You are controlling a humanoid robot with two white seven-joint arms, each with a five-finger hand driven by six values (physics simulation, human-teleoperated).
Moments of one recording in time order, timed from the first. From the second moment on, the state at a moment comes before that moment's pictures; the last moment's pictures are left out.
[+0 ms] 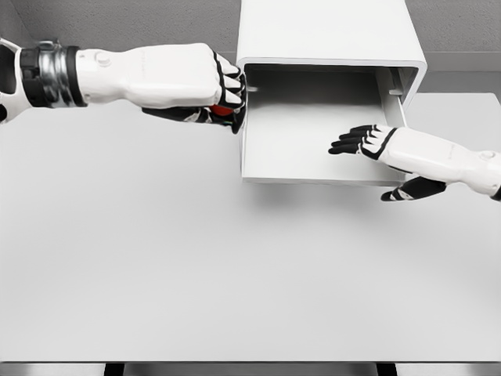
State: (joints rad) left arm -1.42 0.85 -1.38 -1.64 -0.09 -0.61 -0.12; right arm -0.35 -0.87 0.30 -1.68 0.08 -0.61 0.56
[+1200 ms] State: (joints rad) left arm -1.41 0.52 -1.41 -1.39 -0.11 -0.61 -0.13; right arm -0.33 -0.91 0.30 -1.69 0.02 -0.61 0.56
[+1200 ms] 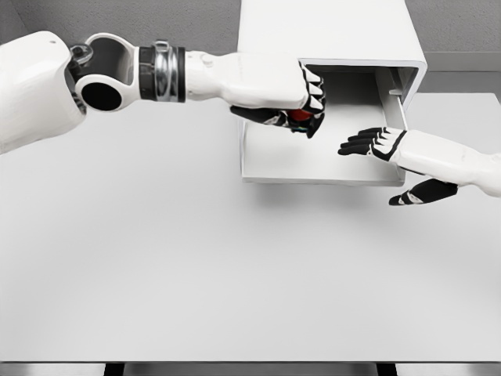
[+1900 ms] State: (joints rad) left arm -1.42 0.40 -1.46 -1.24 -0.14 -0.61 -0.13; right arm -0.32 -0.91 0.30 -1.69 0.00 -0.61 0.56
